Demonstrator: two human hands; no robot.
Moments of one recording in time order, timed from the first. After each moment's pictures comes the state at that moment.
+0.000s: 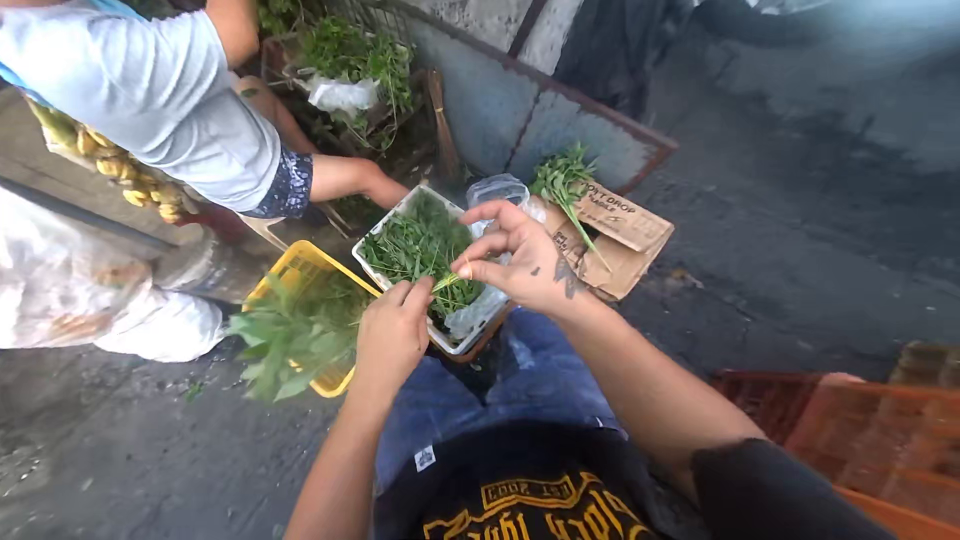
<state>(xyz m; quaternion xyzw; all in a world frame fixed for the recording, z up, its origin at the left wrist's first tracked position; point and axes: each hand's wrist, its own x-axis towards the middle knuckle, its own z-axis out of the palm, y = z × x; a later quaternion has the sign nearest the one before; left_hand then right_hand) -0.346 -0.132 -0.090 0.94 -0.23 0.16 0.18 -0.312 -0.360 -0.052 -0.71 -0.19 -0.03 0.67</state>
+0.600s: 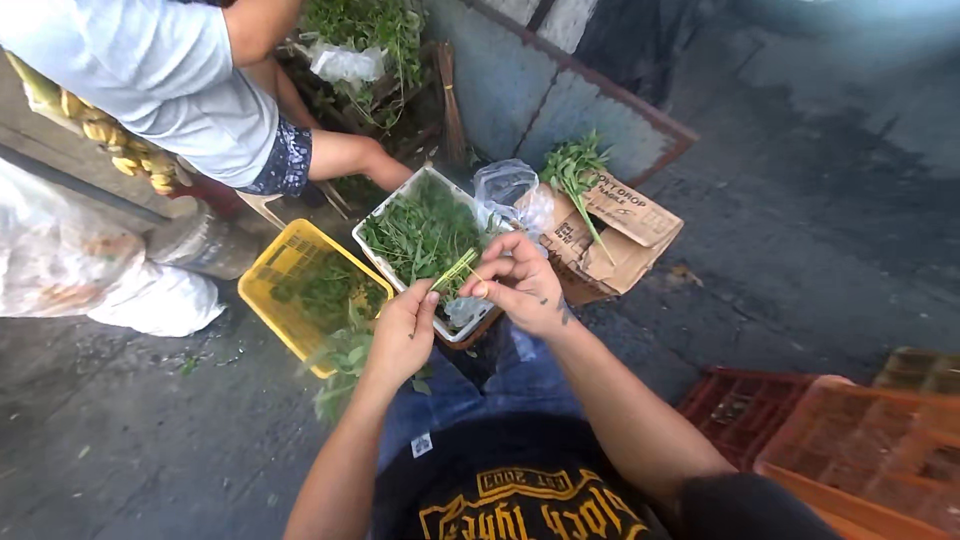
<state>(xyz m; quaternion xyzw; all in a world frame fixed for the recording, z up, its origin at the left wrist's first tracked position) -0.357 -0.129 -0.108 0.89 -0.12 -0.03 0.45 -0.330 -0.347 -0.119 -0.57 -0.25 -0.03 0.78</state>
